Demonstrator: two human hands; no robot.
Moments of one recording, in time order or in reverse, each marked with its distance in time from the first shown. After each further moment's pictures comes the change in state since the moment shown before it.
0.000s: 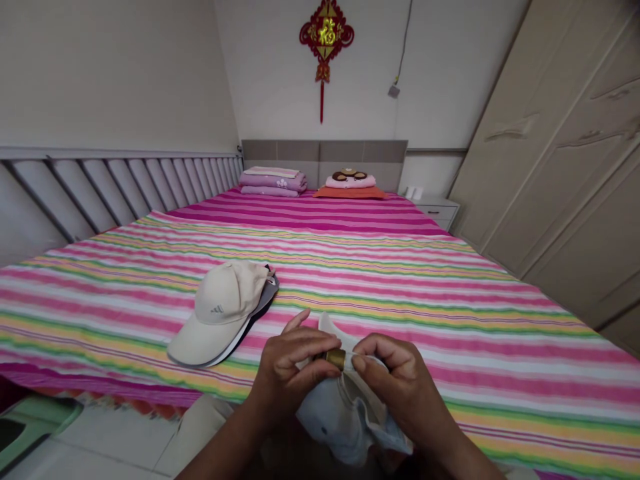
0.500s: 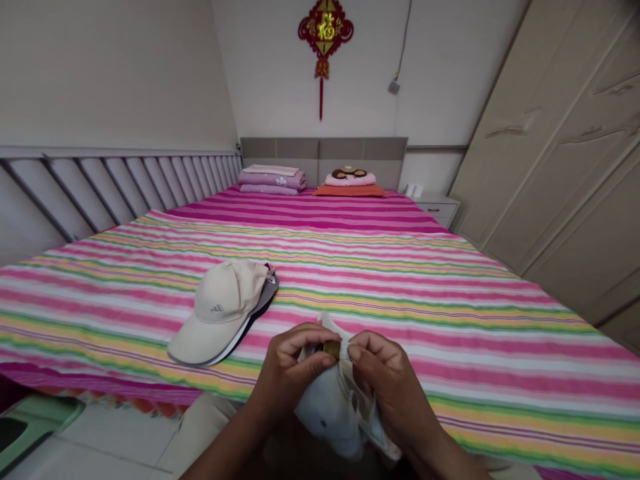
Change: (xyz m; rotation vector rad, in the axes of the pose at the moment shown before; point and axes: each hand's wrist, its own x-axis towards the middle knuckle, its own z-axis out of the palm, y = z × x) left_hand -0.008 -0.003 0.007 -0.375 0.018 -0.471; right_hand 0.003 0.012 0.018 0.360 0.149 0.096
